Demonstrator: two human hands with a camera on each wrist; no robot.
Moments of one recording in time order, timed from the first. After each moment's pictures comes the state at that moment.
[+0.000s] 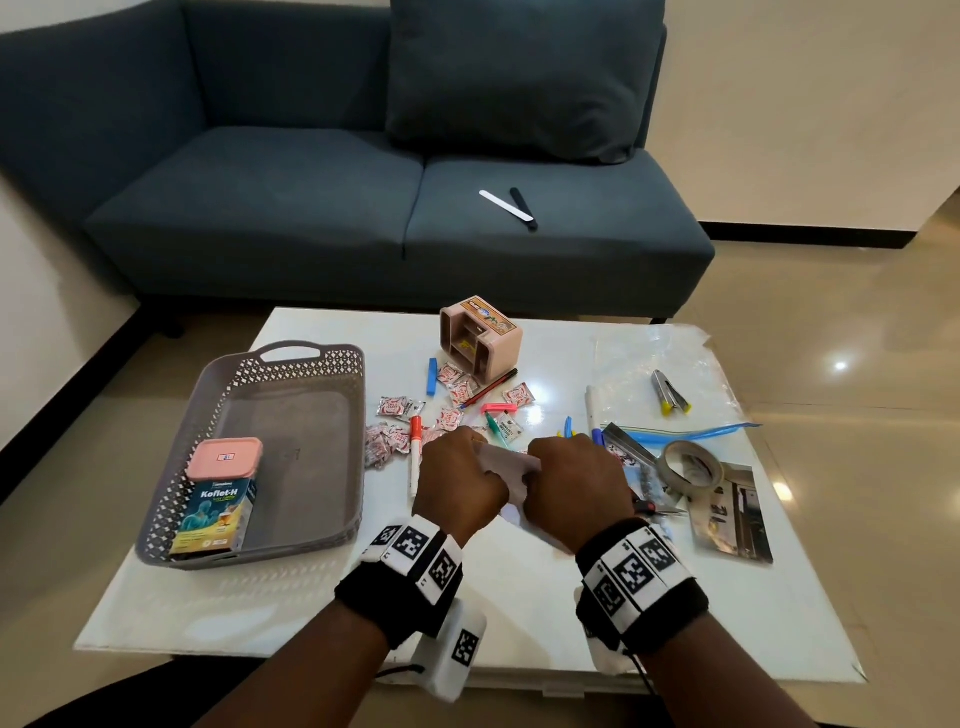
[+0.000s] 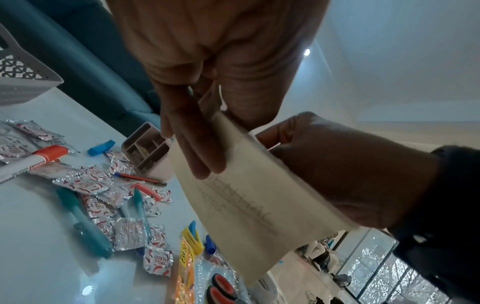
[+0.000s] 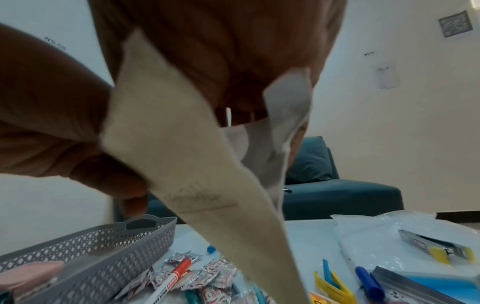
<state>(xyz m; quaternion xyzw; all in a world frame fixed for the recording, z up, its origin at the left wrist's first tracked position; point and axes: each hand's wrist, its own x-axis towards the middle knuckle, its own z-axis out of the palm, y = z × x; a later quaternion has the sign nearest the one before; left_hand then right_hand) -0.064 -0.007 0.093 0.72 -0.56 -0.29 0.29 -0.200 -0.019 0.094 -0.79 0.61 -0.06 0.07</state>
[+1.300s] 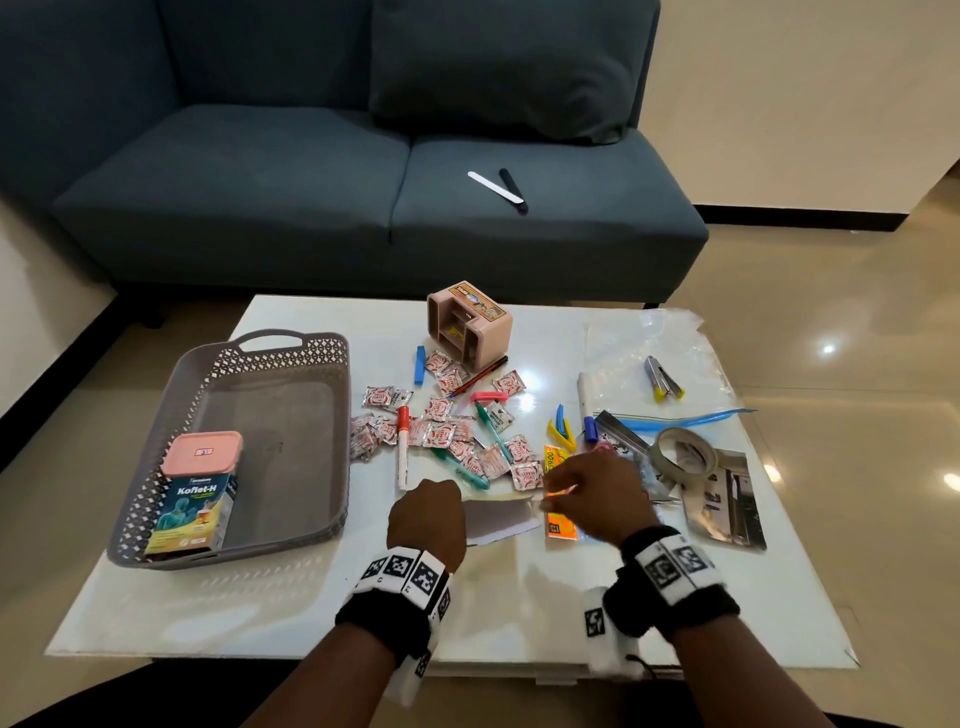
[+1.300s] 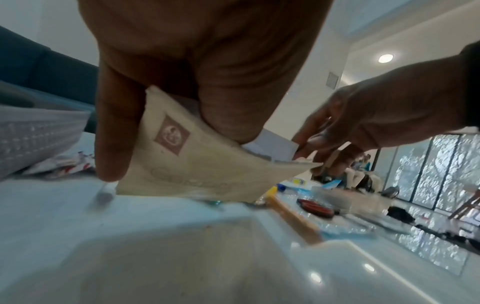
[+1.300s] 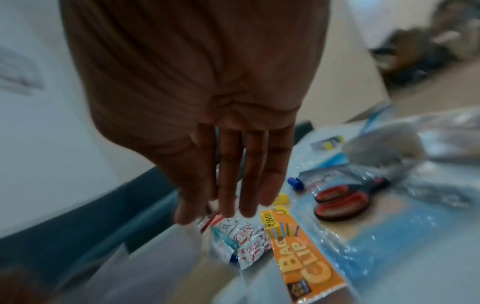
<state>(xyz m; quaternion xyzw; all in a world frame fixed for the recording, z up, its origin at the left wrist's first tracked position) -0.056 0.004 0.032 0.72 -0.67 -0.15 -0.08 -0.255 -0.032 0.041 -0.69 0.67 -0.09 0.25</state>
